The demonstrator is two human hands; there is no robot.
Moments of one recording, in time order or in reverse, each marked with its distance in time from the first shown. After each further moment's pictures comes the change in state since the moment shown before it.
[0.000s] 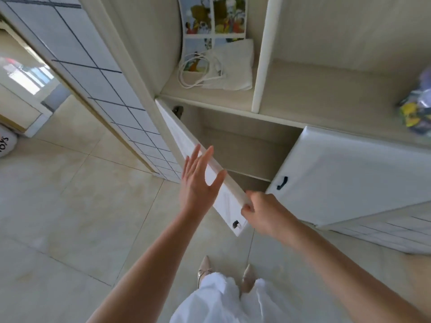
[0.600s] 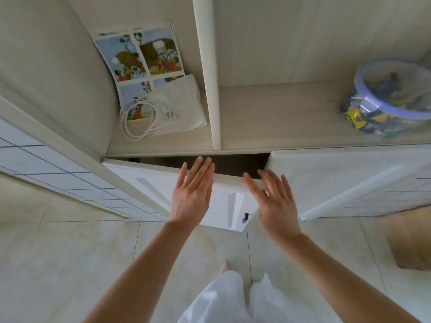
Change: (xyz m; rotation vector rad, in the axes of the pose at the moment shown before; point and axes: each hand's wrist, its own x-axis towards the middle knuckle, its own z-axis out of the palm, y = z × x) left_hand 0.108 -0.020 0.072 0.223 -0.134 0.634; right_hand 0.069 0.065 -0.032 -0.518 0.831 -0.041
